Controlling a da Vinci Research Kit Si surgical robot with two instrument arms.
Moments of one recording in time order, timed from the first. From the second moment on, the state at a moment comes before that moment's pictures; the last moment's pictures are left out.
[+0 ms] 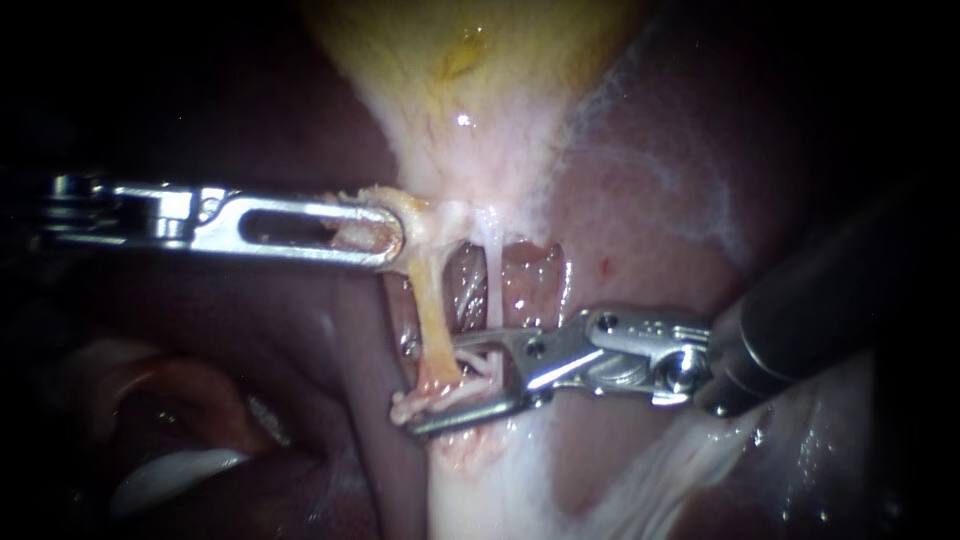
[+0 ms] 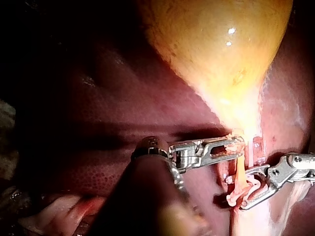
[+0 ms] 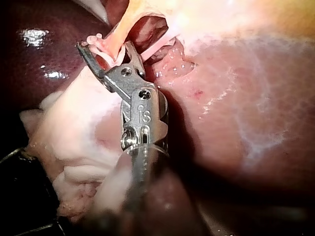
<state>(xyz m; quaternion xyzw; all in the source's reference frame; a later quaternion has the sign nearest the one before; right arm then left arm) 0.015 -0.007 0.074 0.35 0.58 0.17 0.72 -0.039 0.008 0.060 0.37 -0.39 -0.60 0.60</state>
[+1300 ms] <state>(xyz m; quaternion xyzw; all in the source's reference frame) 0.014 -0.007 0.075 0.38 0.56 0.20 0.71 -0.039 0.008 0.061 0.36 -0.39 -0.60 0.60</state>
